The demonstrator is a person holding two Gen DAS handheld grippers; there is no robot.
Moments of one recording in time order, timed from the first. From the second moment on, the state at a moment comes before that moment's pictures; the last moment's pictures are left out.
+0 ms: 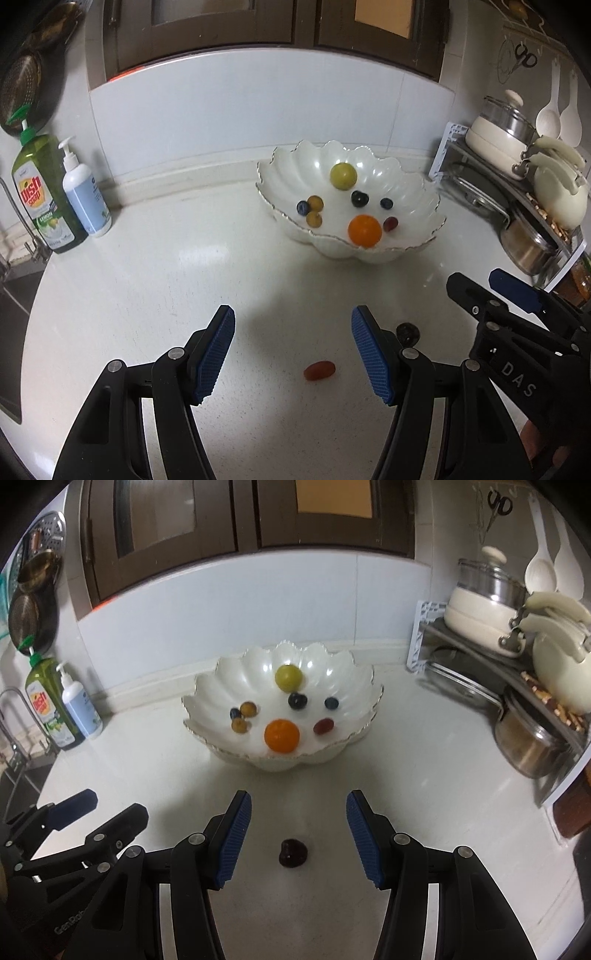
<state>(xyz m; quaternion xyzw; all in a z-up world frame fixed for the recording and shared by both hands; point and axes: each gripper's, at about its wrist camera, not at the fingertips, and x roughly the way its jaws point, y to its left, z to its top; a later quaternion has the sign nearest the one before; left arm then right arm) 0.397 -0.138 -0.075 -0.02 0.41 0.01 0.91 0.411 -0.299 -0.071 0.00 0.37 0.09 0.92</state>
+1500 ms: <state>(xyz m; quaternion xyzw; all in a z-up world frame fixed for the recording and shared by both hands) 0.402 -0.156 -0.161 -0.05 0.47 0.04 0.88 0.436 -0.303 -0.153 0.02 0.45 0.12 0.89</state>
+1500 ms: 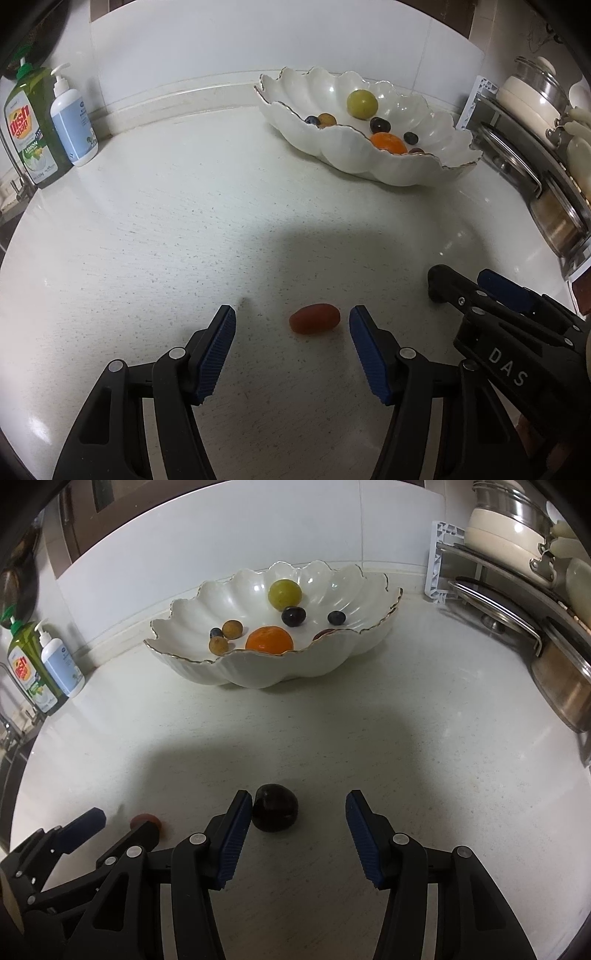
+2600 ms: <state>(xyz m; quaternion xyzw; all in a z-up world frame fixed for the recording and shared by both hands) 0.406 -0.150 -0.155 -0.06 0.47 0.00 0.88 0.426 -0.296 -0.152 0.03 0.45 0.13 0.88</state>
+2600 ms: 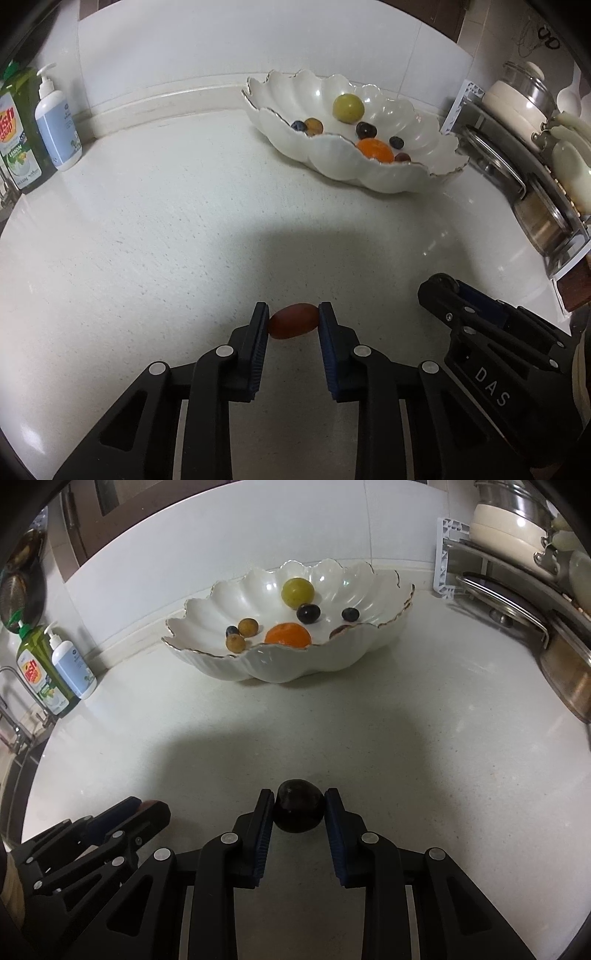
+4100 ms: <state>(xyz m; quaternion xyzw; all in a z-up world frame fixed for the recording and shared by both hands) 0.384 -0.134 -0.022 -0.04 0.30 -0.07 0.95 0.380 -0.290 -0.034 0.05 0.32 0.09 0.94</state>
